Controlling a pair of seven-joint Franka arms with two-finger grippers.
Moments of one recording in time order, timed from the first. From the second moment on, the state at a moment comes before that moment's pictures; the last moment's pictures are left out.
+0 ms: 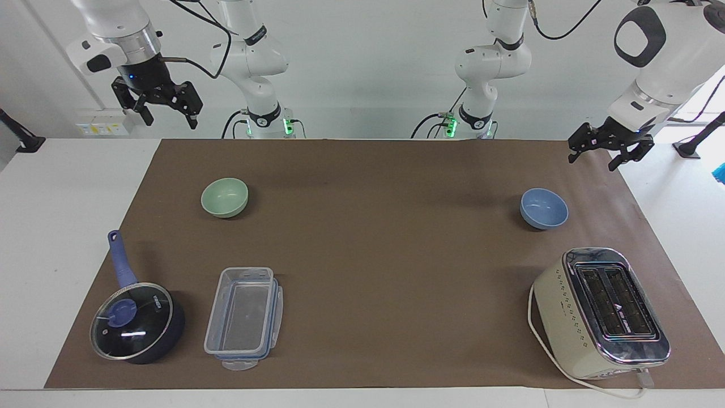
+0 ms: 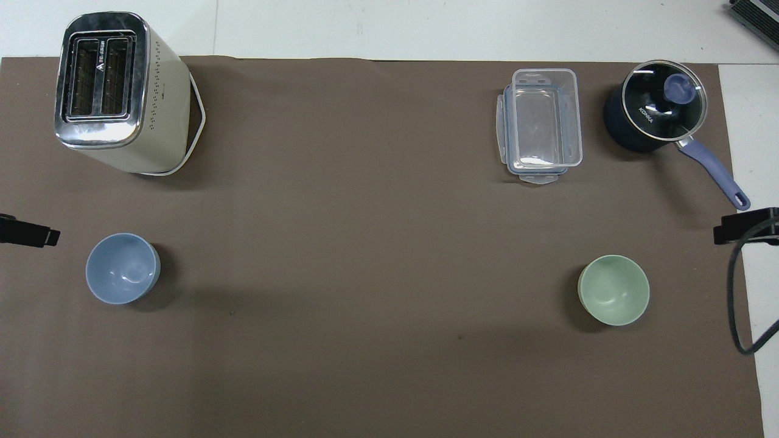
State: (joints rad) left arm 0.11 -0.08 0.03 -1.84 -0.05 1.73 0.45; right arm 0.06 -0.13 -0.10 -1.61 -0.05 1.48 0.04
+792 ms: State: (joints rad) left arm 0.25 0.02 0.03 -2.17 -0.19 2.12 0.68; right arm 0.06 -0.13 -0.10 -1.62 -0.05 1.48 0.04
